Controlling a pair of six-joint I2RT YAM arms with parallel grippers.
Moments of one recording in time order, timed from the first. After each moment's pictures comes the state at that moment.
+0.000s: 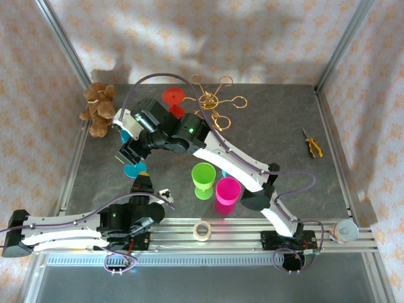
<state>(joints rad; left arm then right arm) -1.32 0.59 0.33 -0.49 -1.41 1.21 1.16 2.21 2.72 -1.12 -0.13 0.02</state>
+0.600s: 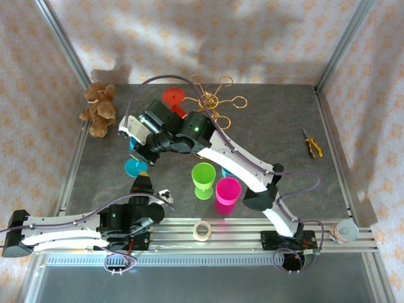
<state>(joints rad) -1.32 0.58 0.33 -0.50 -1.41 1.21 1.16 2.18 2.72 -1.27 -0.18 -0.03</state>
